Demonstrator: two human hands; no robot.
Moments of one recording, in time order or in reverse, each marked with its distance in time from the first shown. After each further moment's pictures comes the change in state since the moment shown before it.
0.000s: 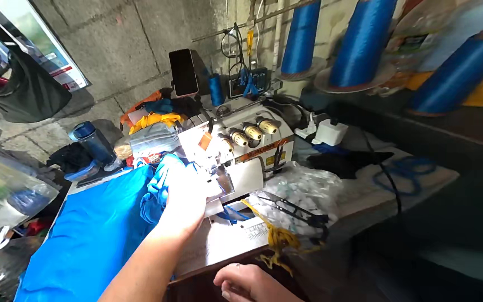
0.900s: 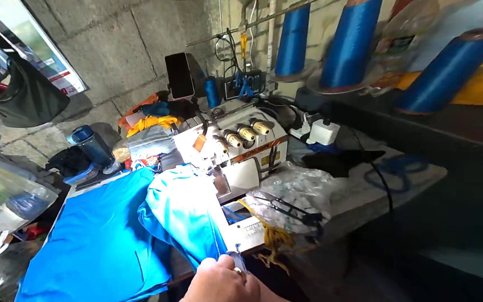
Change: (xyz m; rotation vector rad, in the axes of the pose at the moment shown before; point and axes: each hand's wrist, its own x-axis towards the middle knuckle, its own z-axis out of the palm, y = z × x) left_hand -0.098 0.062 -0.025 -0.058 -0.356 0.517; right_hand 0.008 -0.046 -0.006 -0.016 -0.143 0.373
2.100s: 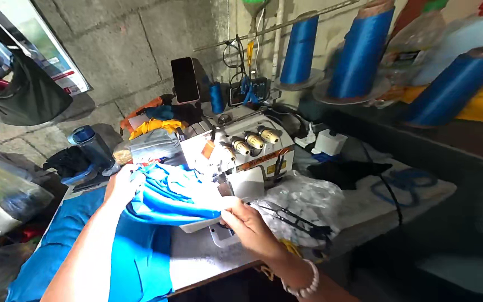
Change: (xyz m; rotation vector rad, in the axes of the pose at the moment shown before) left_hand -0.015 -0.256 -0.010 -0.248 0.608 -0.879; right_hand 0.085 0.035 -0.052 0.146 0.699 -0.336
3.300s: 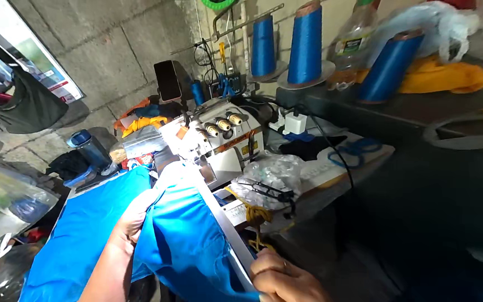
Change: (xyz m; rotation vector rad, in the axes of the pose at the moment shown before) left_hand -0.126 0.065 0.008 -1.381 -0.537 -0.227; right_hand -0.138 -0.091 -0.058 0.041 -0.215 -0.250
